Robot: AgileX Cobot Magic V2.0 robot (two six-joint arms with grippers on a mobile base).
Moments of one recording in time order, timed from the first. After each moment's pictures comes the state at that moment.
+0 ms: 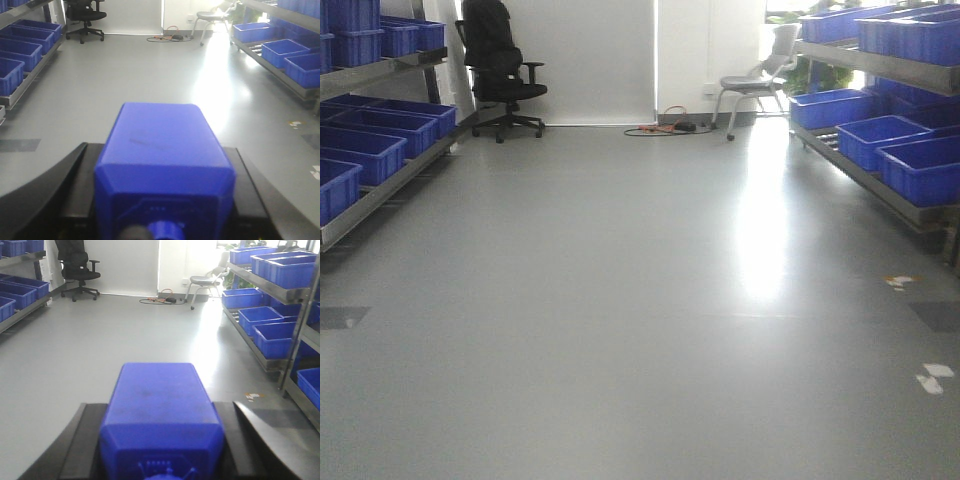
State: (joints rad) left arm -0.05 0.12 -0.44 -0.11 0.55 0.08; right arm 0.00 0.28 -0.30 0.04 0.13 -0.03
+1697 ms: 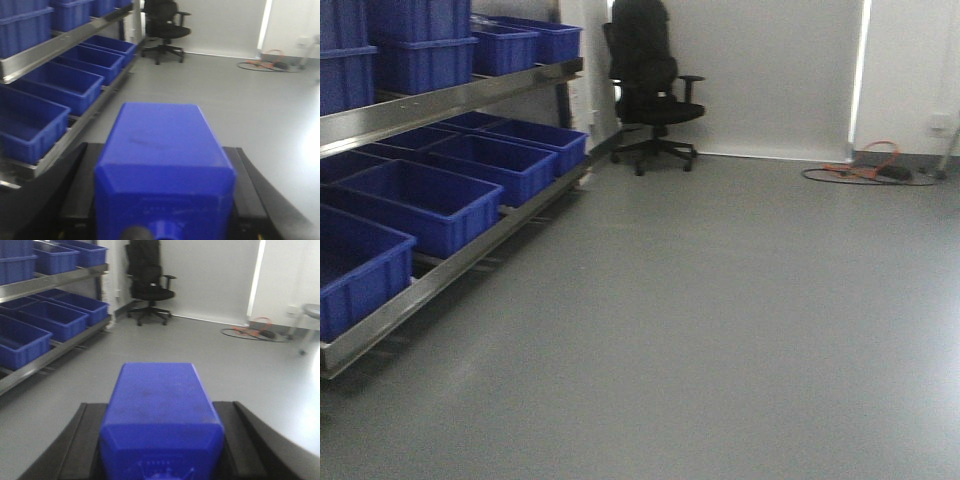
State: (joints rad) left arm -0.05 0.12 -0.44 -0.11 0.55 0.08; right arm 0.00 0.28 -0.30 0.04 0.13 -0.03
